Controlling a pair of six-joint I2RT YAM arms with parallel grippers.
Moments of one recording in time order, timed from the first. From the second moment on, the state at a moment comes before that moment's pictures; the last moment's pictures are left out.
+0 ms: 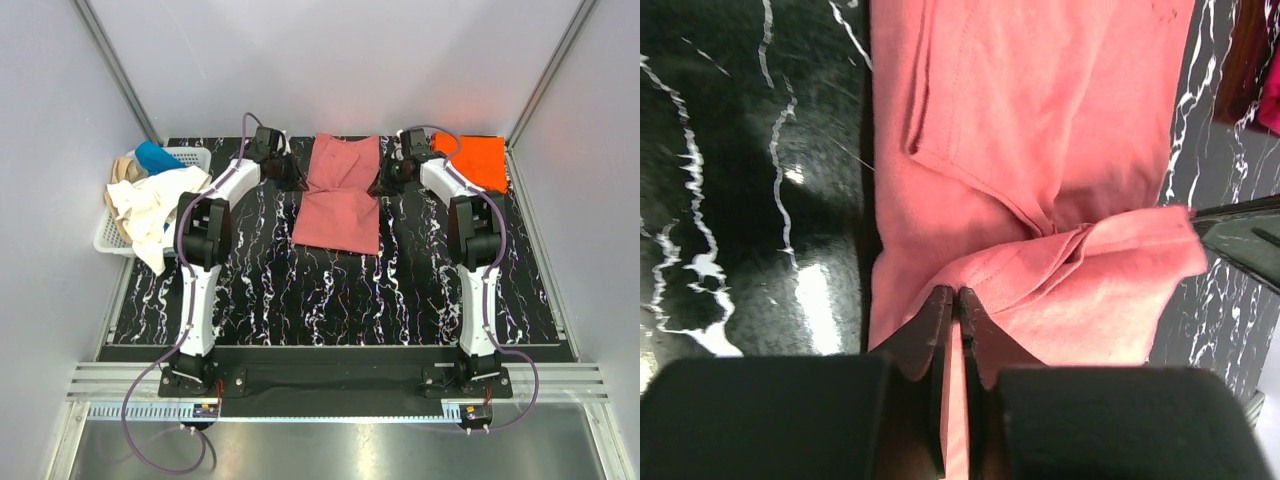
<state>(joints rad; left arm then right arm) -0.26 2.34 1.96 -0.49 0.41 -0.52 0.20 2.29 1.86 -0.49 -0.39 0.49</state>
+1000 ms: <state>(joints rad) -0.31 2.32 1.88 -0.32 0.39 -0.50 0.18 2.33 1.81 -0.50 -0.45 0.48</state>
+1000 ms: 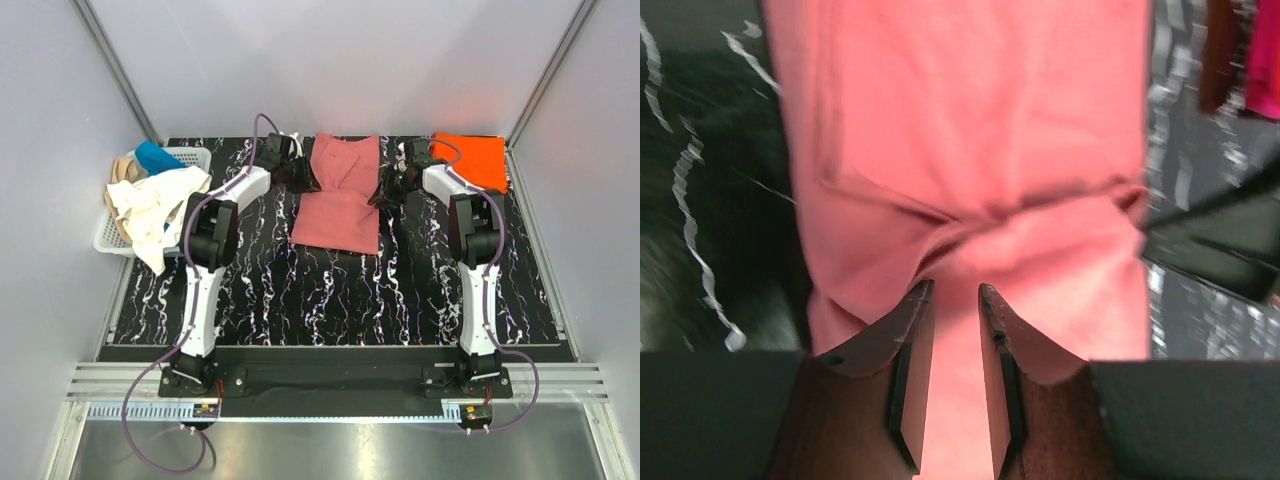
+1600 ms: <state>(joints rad) -0.26 2.39 1.98 -0.35 0.39 -0.49 0.18 2.32 1.92 -0.52 -0.40 0.39</state>
